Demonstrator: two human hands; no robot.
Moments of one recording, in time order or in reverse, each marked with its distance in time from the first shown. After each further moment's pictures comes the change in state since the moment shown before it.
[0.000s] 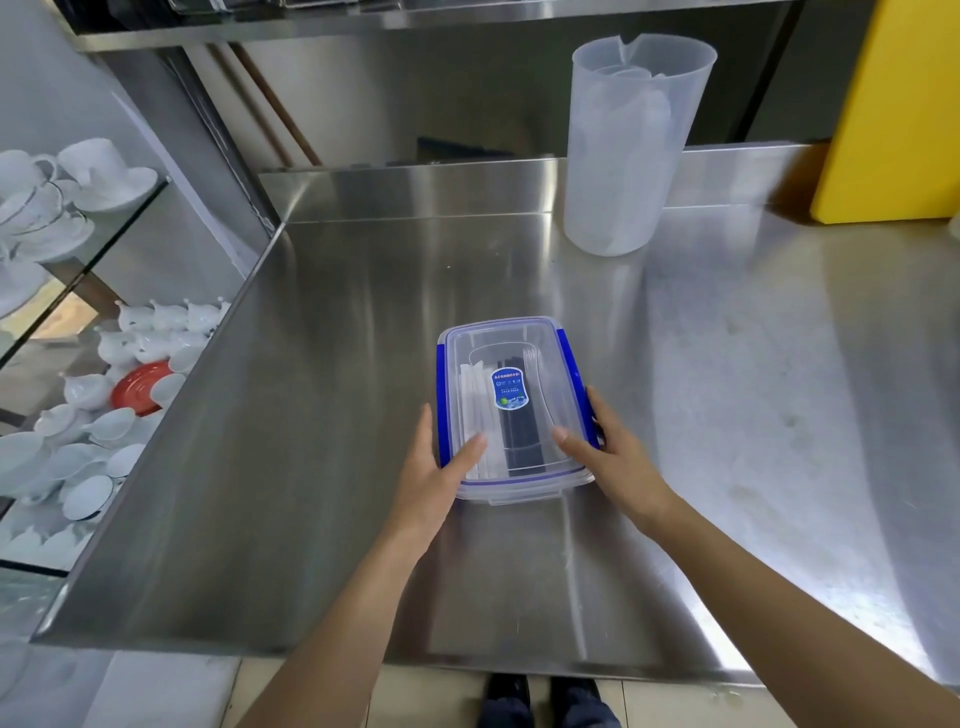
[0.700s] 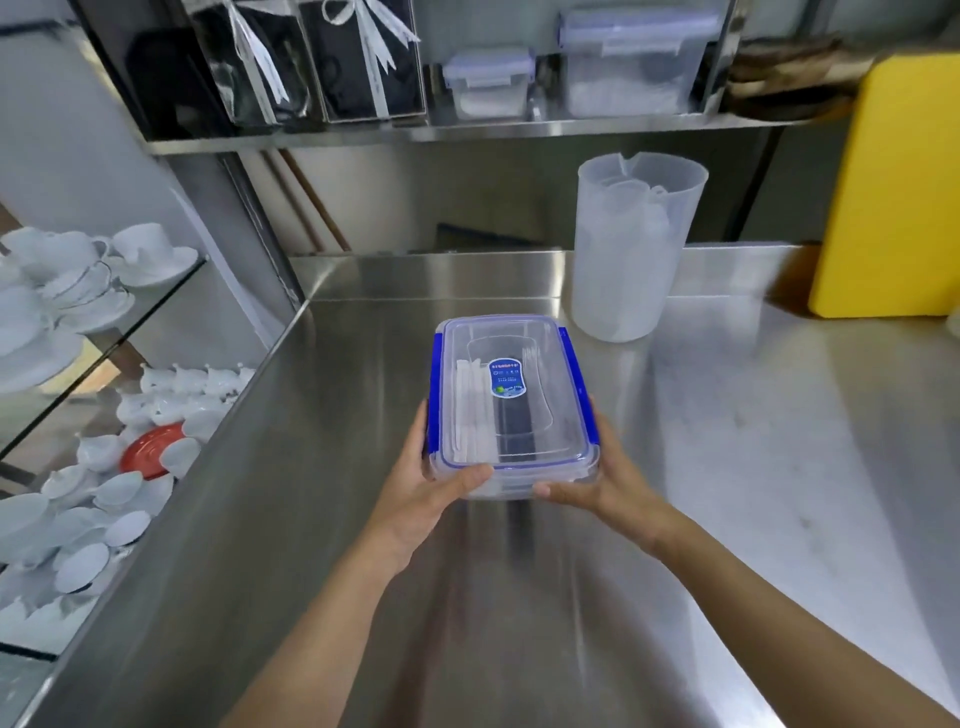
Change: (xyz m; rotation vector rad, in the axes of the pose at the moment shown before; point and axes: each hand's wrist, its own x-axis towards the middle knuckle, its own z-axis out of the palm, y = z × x) left_hand 0.035 0.065 -0.020 -0.176 -0.249 0.291; right_hand 0.038 -0.059 -0.010 -0.053 -0.138 -0.213
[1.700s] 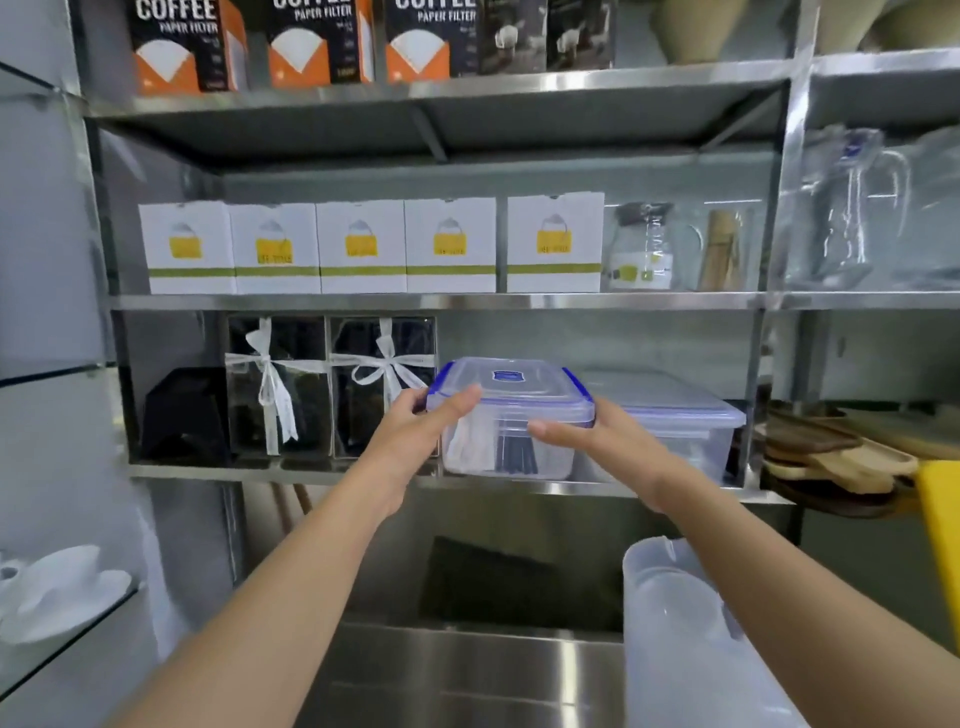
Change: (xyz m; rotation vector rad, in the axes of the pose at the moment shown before) left_hand 0.346 0.268 -0.069 0.143 0.243 0.255; right_hand 0.340 -0.250 -0.120 -0.277 0.116 -0.343
